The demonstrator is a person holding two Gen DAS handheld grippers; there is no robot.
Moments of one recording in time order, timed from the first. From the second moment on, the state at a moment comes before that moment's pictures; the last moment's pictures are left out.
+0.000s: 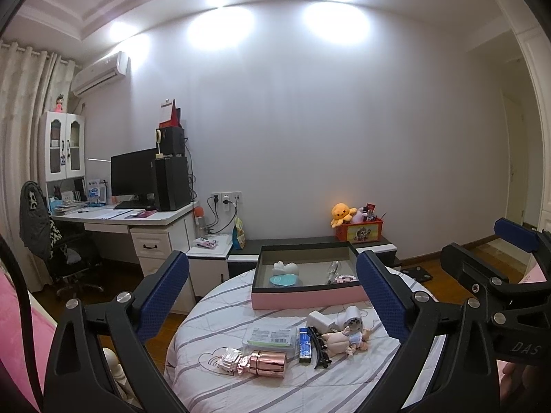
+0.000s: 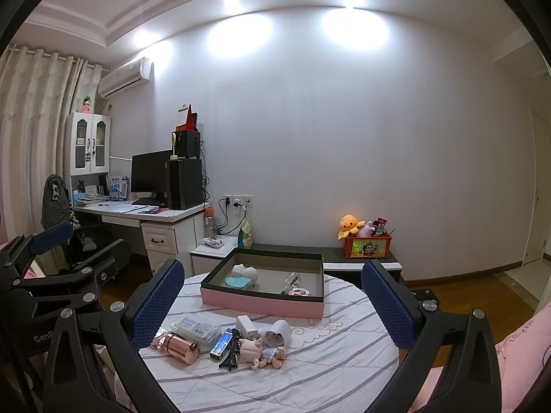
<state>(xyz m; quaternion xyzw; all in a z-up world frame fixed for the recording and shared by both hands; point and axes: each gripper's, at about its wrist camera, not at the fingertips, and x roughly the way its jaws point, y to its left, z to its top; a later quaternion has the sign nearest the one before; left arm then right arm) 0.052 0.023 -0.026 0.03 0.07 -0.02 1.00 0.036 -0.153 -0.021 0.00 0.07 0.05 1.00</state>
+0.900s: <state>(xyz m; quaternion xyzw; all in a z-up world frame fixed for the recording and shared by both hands) 0.129 0.069 -0.141 -0.02 0.25 -0.05 0.97 0.093 -0.162 -0.092 0.00 0.17 0.05 0.98</state>
